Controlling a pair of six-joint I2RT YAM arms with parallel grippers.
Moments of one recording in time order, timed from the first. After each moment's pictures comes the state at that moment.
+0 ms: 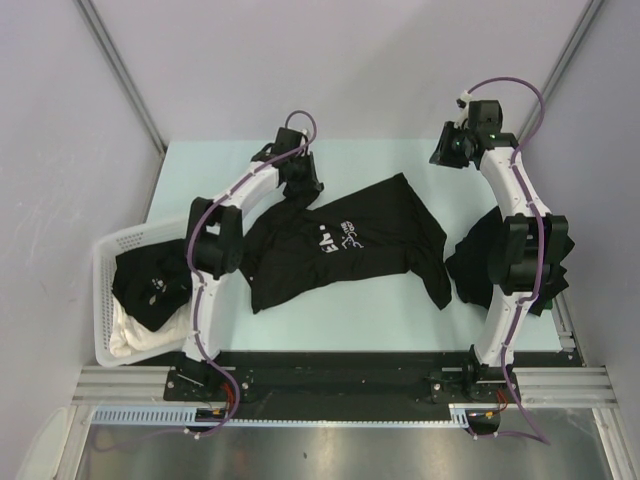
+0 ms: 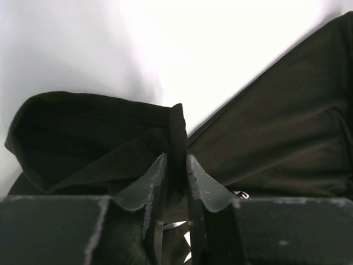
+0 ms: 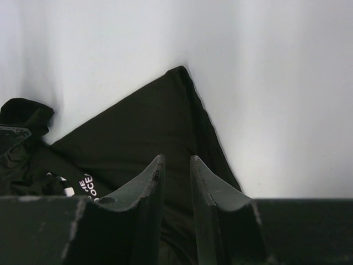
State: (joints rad) left arm -0.35 2.31 1.98 -0.50 0.19 -0.42; right arm 0.01 1.99 1.87 -0.60 -0.23 0.23
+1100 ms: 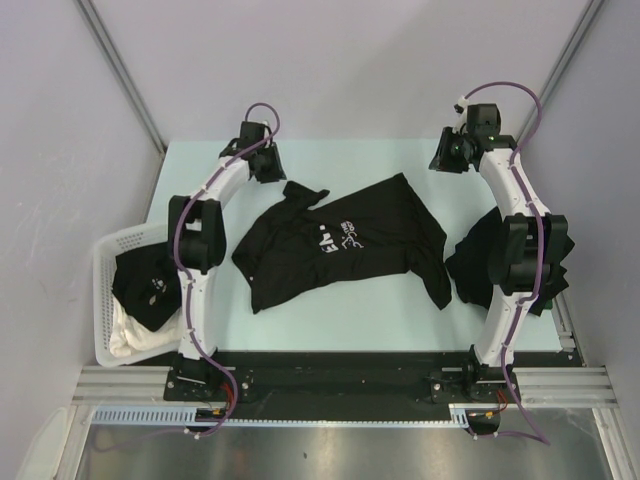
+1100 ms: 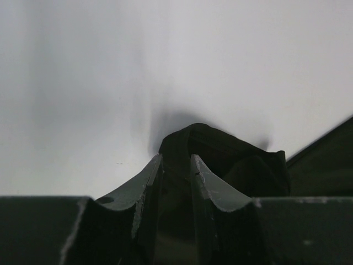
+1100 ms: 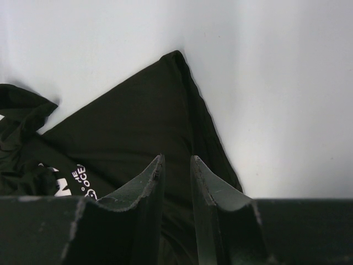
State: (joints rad) left arm -0.19 2.31 1.98 -0.48 0.12 -0.38; right arm 0.01 1.99 1.84 -0.62 -0.23 0.21
